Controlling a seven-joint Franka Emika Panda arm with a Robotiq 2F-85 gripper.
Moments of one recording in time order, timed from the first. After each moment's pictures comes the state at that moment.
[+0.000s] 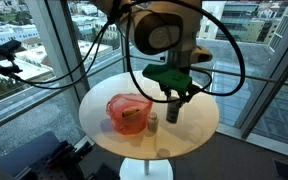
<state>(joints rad) -0.20 0.09 -0.21 -2.16 0.09 2.36 -0.44</state>
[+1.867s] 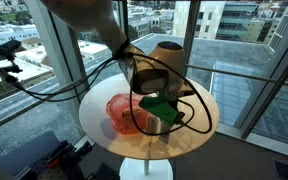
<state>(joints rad) -0.29 0.30 -0.07 -2.25 0.17 2.67 -0.49</state>
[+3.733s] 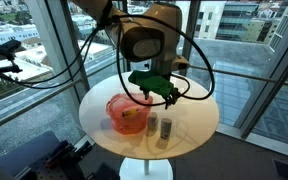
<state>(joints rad) -0.25 0.06 -0.07 -2.27 0.15 2.36 -0.55</state>
